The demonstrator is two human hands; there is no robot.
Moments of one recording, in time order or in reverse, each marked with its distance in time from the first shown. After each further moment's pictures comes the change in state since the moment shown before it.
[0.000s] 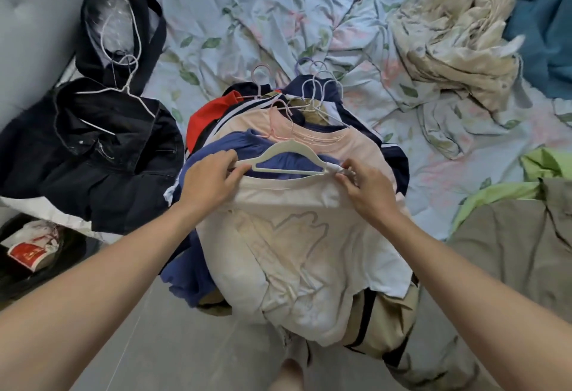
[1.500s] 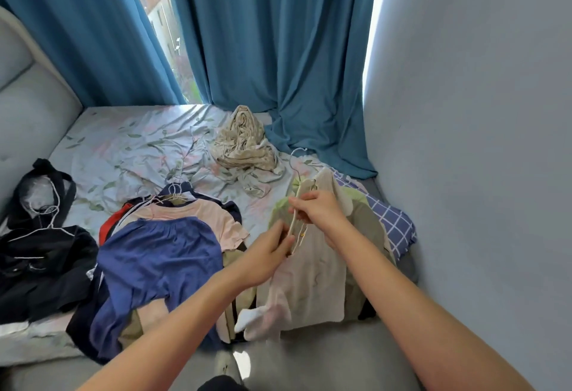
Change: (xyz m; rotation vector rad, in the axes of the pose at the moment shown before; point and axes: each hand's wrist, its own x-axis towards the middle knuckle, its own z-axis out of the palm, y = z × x) left_hand -0.417 0.528 -0.153 -0.581 -0.485 0.586; right_hand -0.487 -0.059 -0.456 0.827 0.294 0.422
